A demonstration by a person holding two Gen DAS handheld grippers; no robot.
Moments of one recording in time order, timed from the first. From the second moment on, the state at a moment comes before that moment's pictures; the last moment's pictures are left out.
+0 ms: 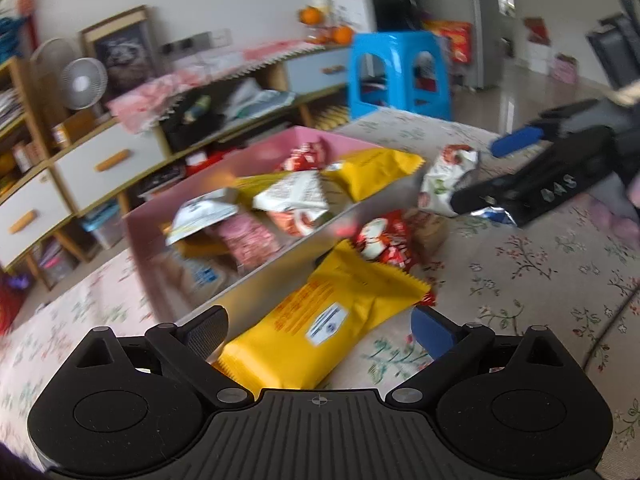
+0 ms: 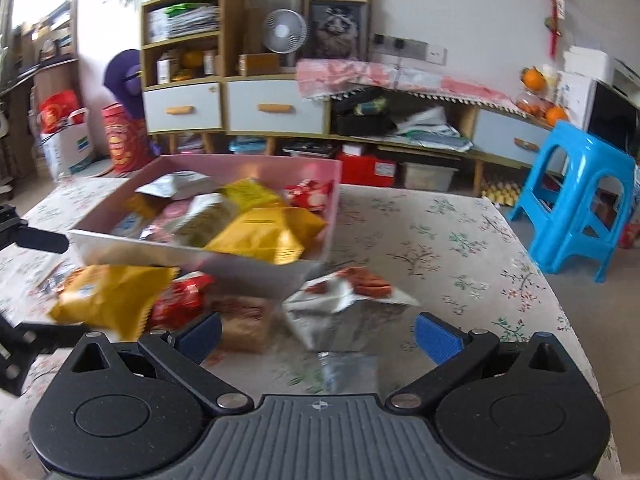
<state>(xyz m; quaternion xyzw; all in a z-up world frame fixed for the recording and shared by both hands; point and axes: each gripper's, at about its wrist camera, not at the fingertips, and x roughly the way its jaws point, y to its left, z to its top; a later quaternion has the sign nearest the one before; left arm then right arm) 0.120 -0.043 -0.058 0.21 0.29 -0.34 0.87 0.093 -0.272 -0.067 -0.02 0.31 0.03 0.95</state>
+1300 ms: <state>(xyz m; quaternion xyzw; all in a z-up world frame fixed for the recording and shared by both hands) 0.120 -0.050 -0.073 0.12 0.36 -0.27 0.88 0.112 -0.290 -0.072 0.05 0.33 0.04 0.94</state>
